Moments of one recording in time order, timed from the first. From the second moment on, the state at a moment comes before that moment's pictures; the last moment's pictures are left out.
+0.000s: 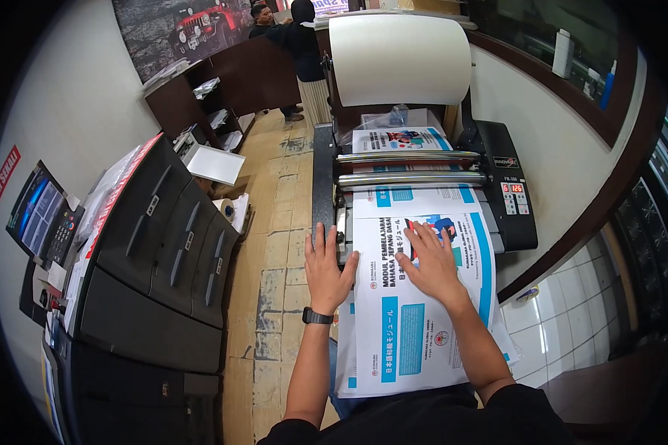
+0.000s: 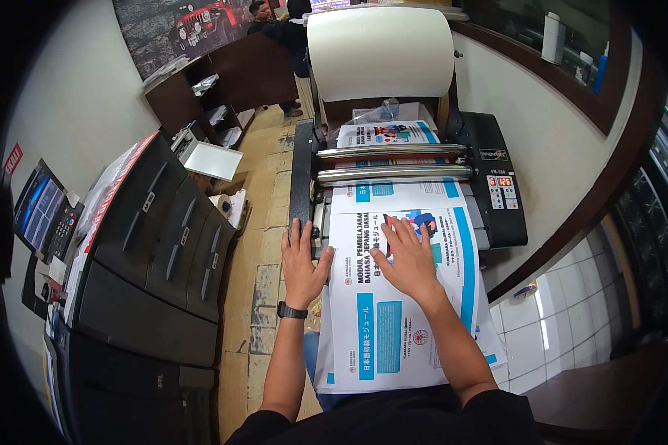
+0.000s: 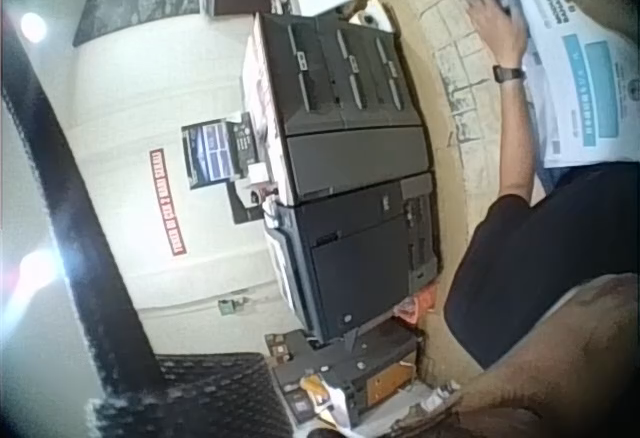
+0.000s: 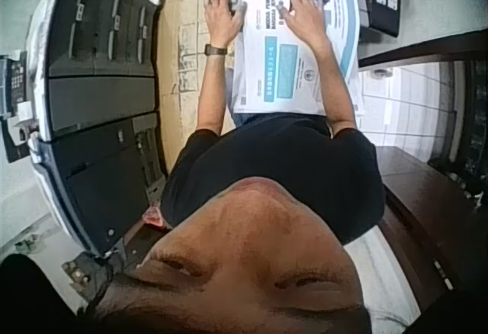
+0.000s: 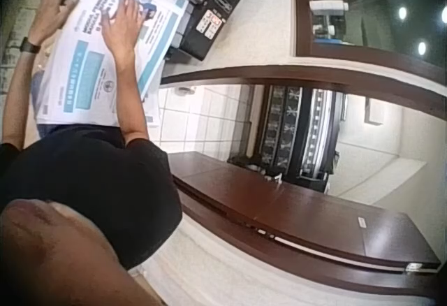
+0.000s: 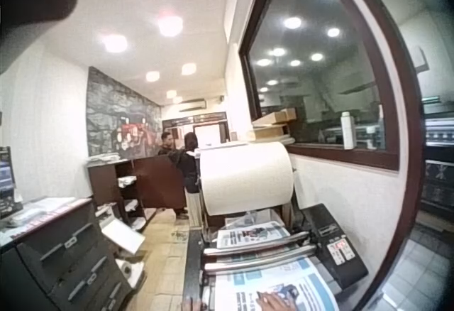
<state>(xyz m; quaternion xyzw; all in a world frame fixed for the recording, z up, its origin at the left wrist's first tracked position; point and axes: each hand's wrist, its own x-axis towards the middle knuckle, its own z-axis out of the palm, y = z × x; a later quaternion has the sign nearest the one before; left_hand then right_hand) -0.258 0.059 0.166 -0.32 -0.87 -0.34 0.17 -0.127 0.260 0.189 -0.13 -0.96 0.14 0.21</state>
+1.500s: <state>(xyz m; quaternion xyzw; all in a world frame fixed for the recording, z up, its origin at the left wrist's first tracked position) -0.260 0.058 0.163 -0.32 -0.87 -0.34 0.17 -0.135 0.263 0.190 -0.14 -0.96 0.15 0.21</state>
